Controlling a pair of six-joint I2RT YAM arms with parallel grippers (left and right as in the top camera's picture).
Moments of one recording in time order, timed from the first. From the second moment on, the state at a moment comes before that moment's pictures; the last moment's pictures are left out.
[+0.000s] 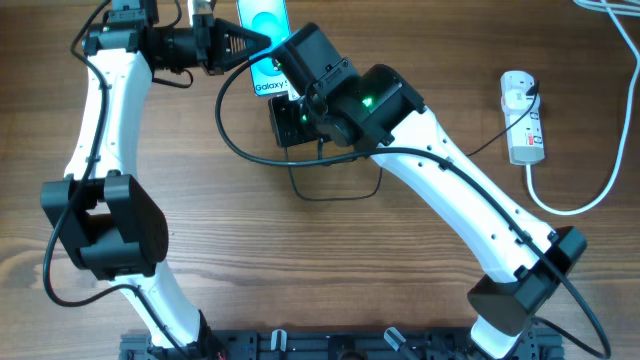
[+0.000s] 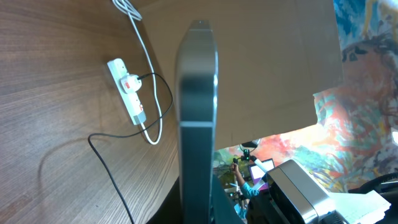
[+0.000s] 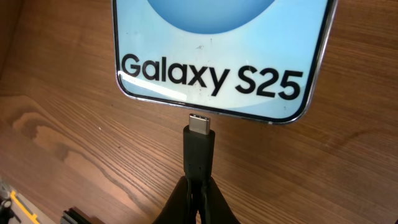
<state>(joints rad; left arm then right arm) 0.06 2.01 1.85 -0.91 1.47 -0.13 0.77 1.88 2.02 -1.11 -0.08 0.47</state>
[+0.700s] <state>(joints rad) 0.06 2.01 1.85 -0.91 1.47 -0.13 0.77 1.88 2.02 -1.12 -0.08 0.47</state>
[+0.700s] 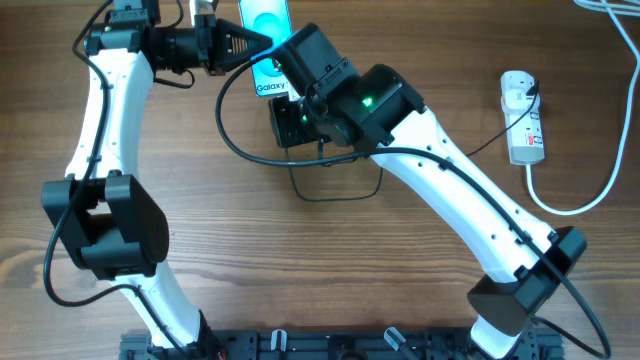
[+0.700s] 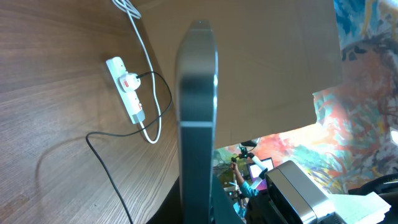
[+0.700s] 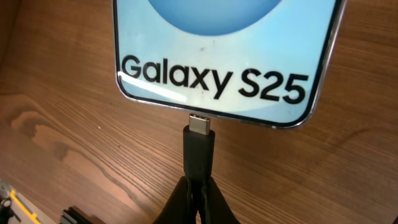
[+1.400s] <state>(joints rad) 0.06 2.01 1.85 -0.92 1.48 -0.10 0.77 1.88 2.02 -1.11 -0.08 0.47</state>
